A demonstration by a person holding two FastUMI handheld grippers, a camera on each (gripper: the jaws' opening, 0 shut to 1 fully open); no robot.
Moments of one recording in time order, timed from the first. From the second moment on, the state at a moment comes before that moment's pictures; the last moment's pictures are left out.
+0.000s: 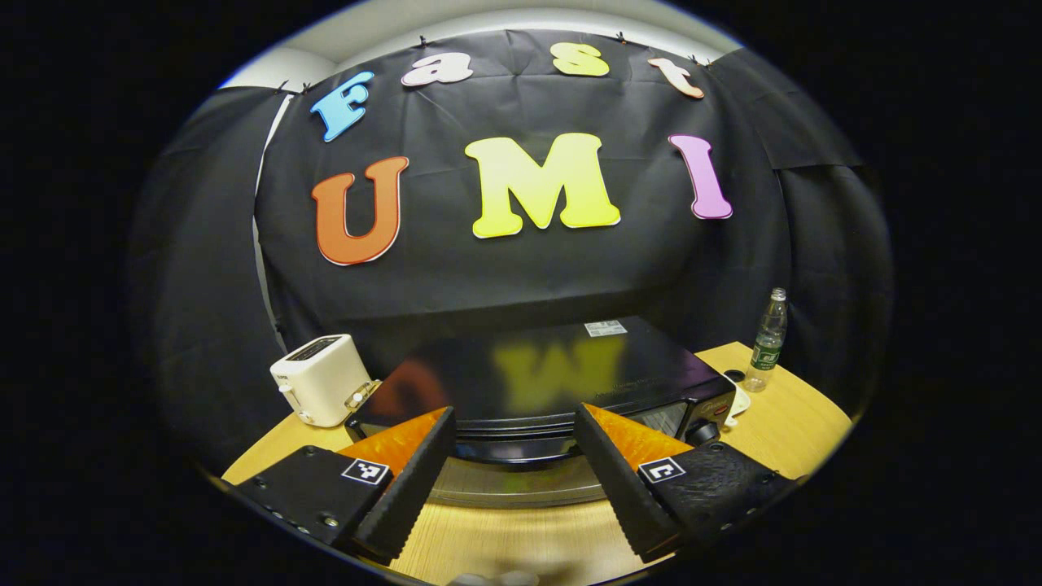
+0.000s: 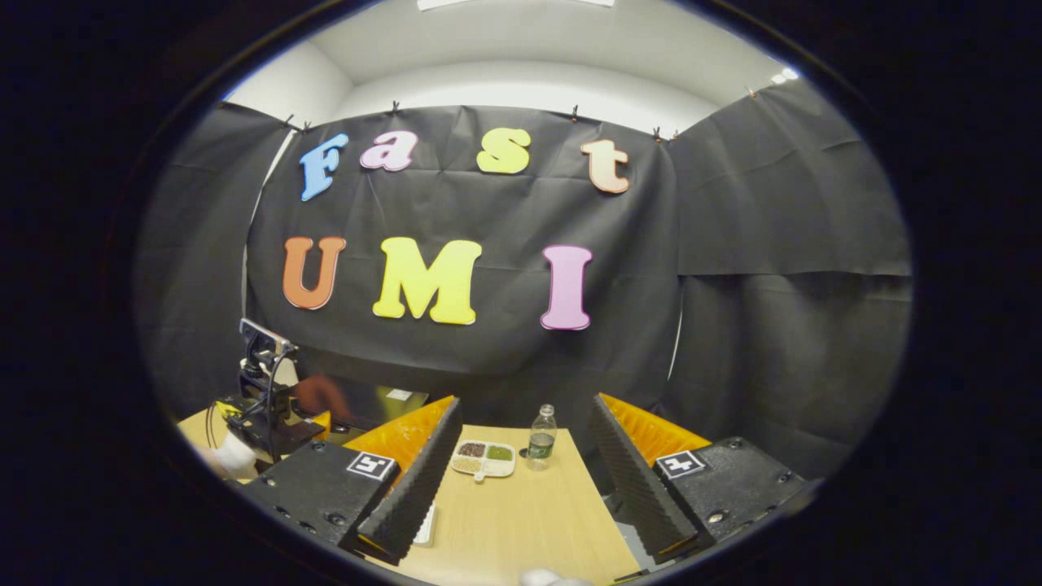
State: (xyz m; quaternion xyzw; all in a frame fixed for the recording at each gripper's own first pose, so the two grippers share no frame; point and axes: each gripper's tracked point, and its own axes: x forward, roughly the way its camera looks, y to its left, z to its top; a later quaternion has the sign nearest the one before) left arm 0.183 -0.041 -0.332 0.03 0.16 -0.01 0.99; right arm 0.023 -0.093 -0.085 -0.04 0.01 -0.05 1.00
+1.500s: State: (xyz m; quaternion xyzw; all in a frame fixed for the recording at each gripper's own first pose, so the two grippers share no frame) left arm 0.003 -0.016 -0.041 -0.03 0.04 -0.02 1.00; right arm -0.001 -0.032 -0.025 -0.01 -0.01 -0.02 1.00
